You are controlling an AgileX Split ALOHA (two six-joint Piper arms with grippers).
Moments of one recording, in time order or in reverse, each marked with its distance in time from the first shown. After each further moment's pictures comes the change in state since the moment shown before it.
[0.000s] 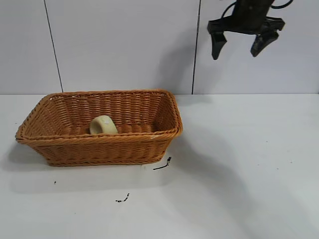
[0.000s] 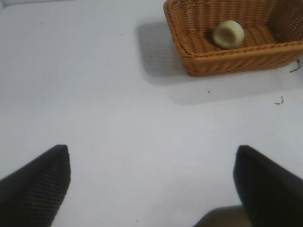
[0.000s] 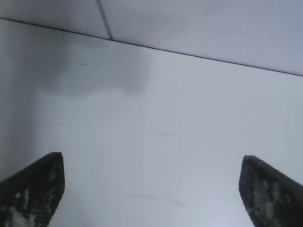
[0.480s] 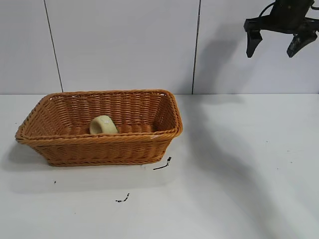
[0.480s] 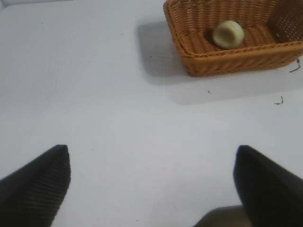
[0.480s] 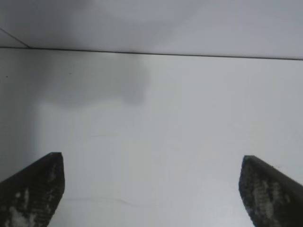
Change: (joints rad) left arm 0.000 0.000 0.000 0.000 0.000 0.000; right arm -0.008 -0.209 0.200 0.032 0.000 0.000
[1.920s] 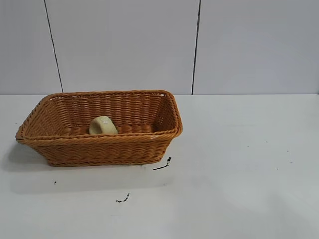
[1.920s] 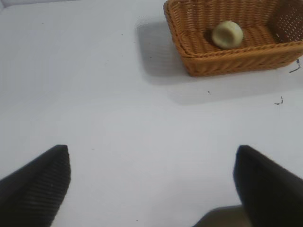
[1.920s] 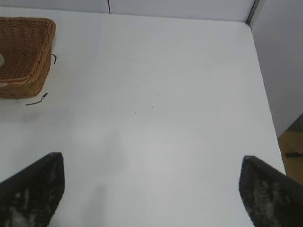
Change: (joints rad) left arm 0.000 0.000 0.000 0.000 0.000 0.000; right arm 0.000 -2.160 1.785 0.011 -0.164 -0.026
